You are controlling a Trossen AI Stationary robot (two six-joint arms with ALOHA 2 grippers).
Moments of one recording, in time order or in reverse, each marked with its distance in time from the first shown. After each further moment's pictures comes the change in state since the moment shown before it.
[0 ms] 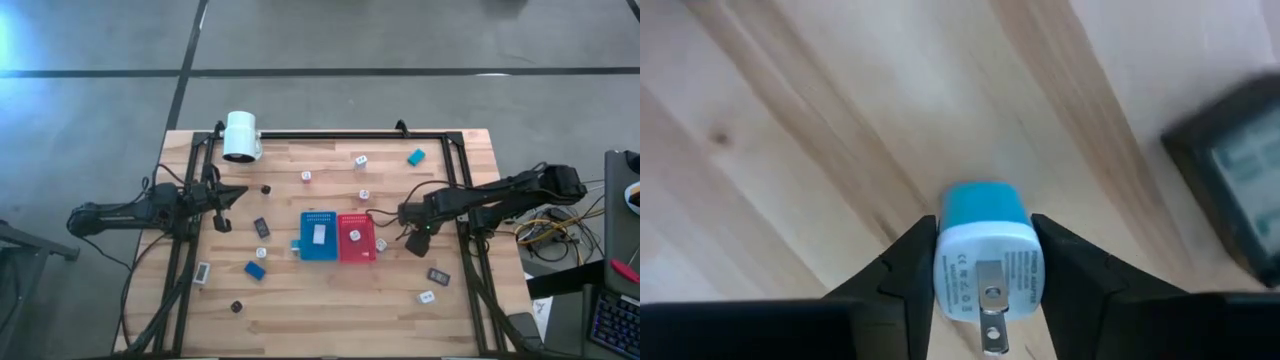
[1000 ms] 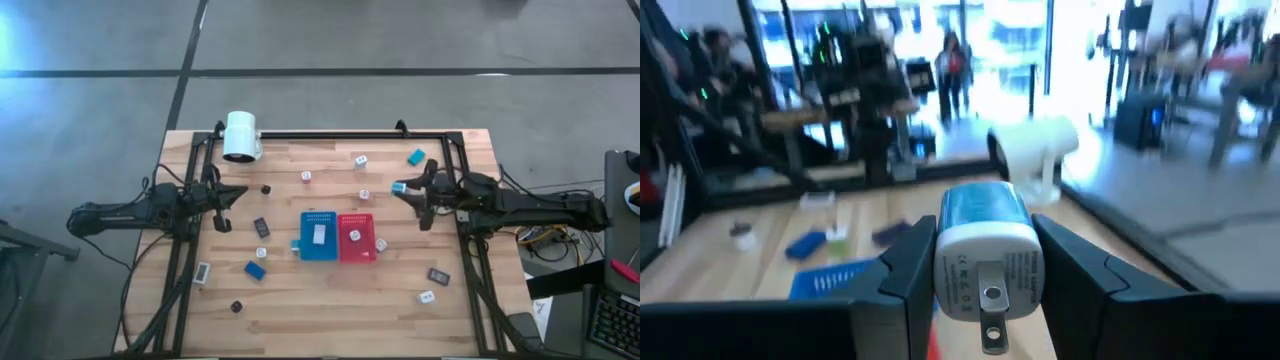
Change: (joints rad) left arm -0.001 0.000 -0.001 0.001 0.000 0.004; right arm -0.120 -0.776 -0.300 1.023 0.167 -0.522
